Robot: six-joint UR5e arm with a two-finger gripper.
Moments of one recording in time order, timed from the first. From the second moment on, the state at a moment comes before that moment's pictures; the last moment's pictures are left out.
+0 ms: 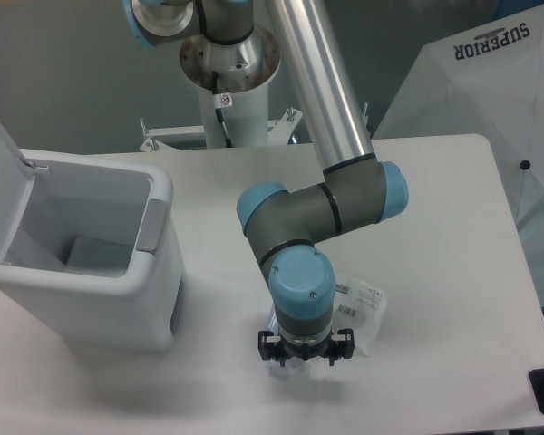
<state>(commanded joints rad) 2.36 -2.26 -1.32 -1.04 1.63 0.37</state>
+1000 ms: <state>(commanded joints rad) 2.47 -2.17 -1.29 -1.04 1.63 0.40</state>
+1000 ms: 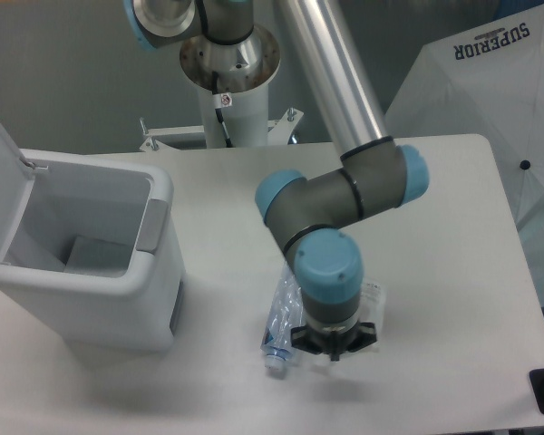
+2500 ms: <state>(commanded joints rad) 2.57 -1.97 -1.15 -1.42 1.34 0.75</state>
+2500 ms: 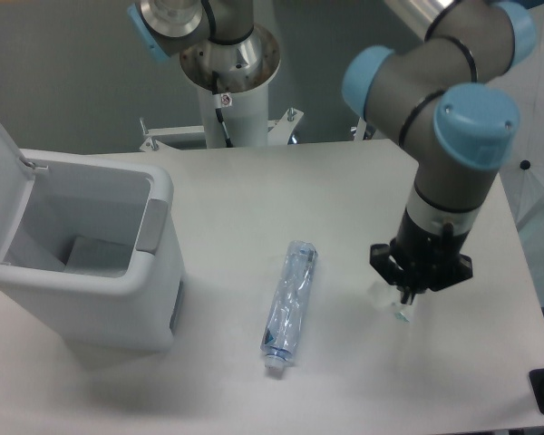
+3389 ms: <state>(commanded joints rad) 2.44 -1.71 -1.15 -1.46 1.05 0.58</state>
